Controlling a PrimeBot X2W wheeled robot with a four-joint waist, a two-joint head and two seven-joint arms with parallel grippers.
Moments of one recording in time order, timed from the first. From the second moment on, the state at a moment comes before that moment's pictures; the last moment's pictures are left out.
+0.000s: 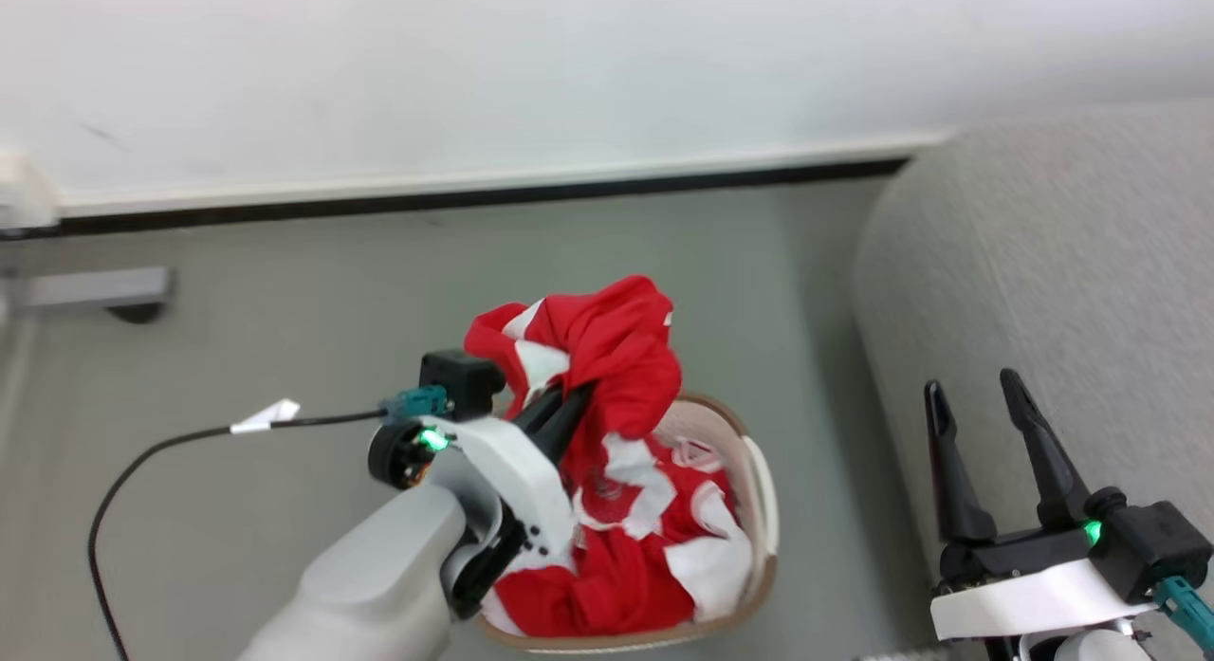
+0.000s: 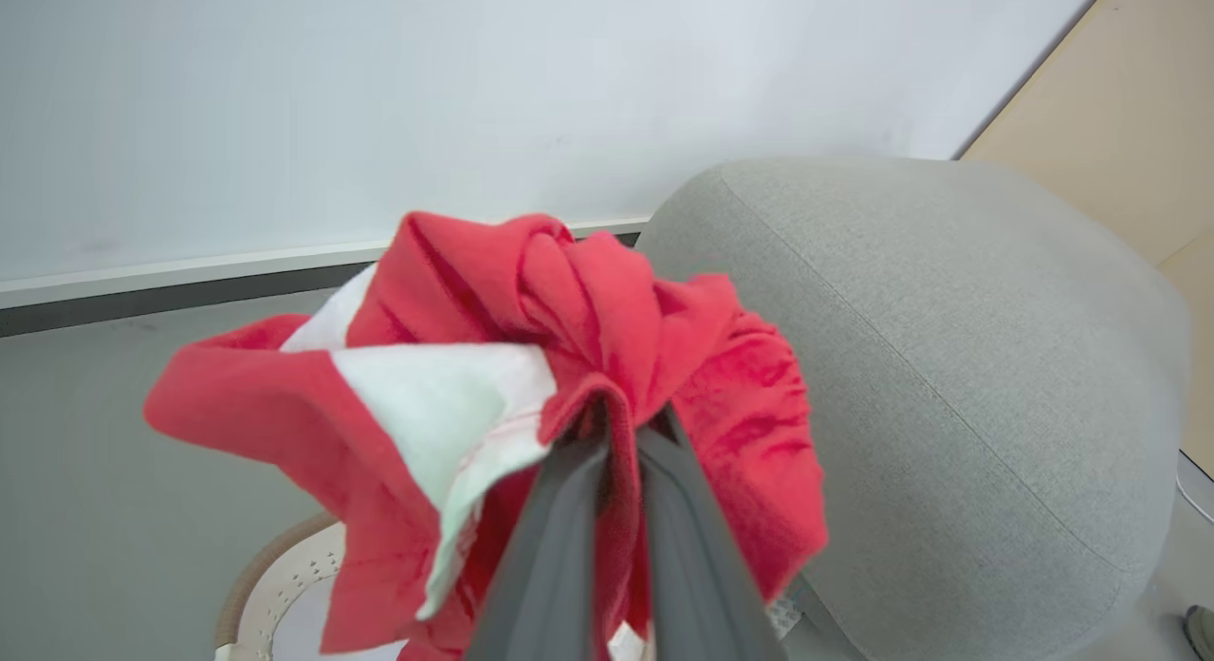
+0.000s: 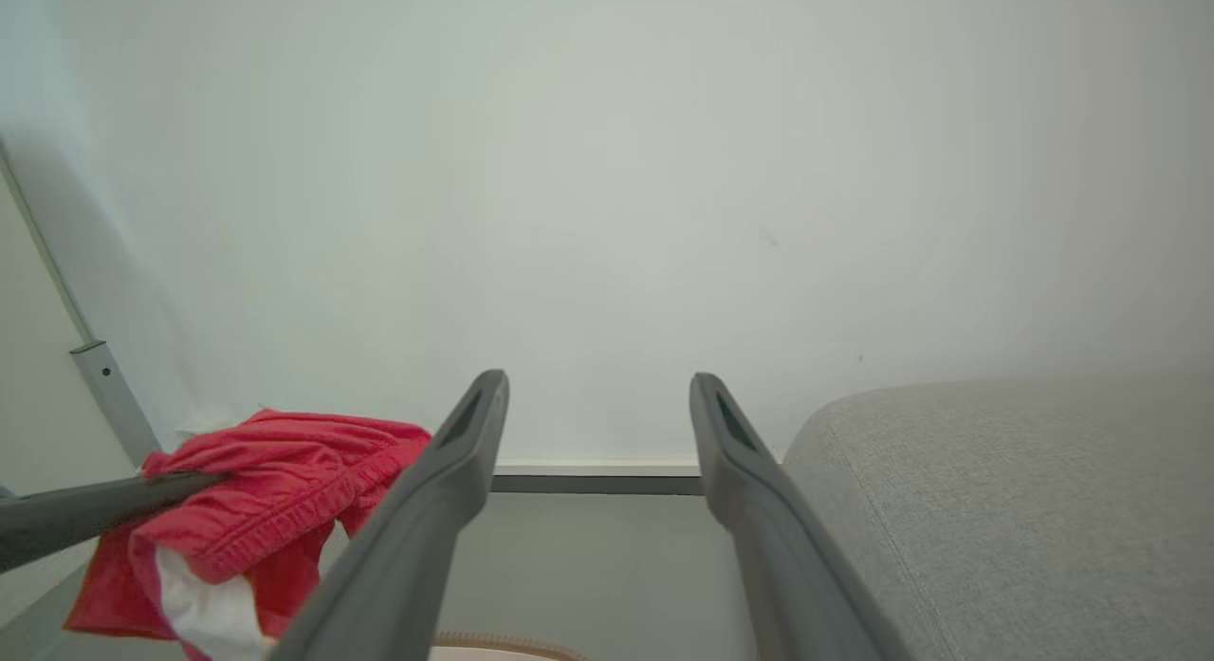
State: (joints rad) left arm -0.78 0.19 -0.98 0.78 -0.91 -0.13 -0.26; right arm -0.18 -0.05 0.11 0.13 0.26 0.13 -0.26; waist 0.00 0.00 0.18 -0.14
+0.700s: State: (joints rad) left arm -0.78 0.20 -0.85 0.46 -0.87 -0.09 -0.26; right arm -0.15 -0.05 0.19 0.17 0.25 0.13 -0.26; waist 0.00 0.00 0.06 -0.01
